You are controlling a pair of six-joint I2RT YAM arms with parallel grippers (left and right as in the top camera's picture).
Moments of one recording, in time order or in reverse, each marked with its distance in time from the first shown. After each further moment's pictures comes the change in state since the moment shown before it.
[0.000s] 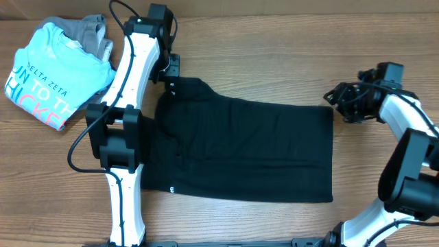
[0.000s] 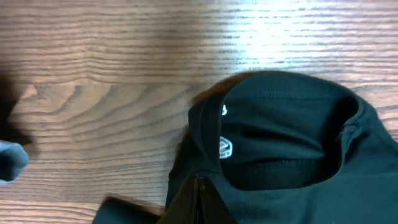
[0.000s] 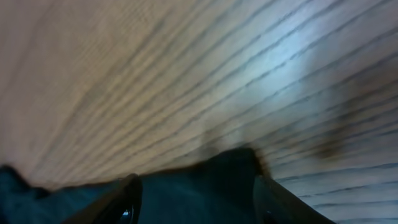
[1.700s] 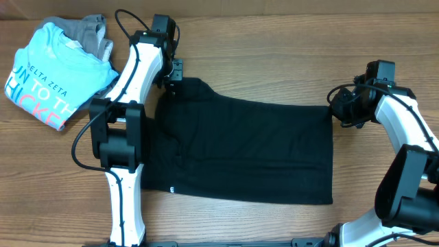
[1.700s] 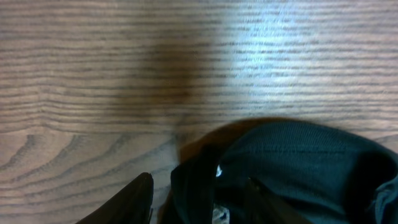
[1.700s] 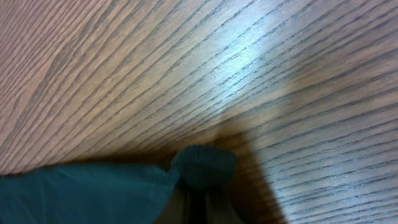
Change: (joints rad) left arm 0.000 0.002 -0.186 0.274 0.008 0.008; right arm 0.060 -0.110 0.000 -0.182 0.153 0.043
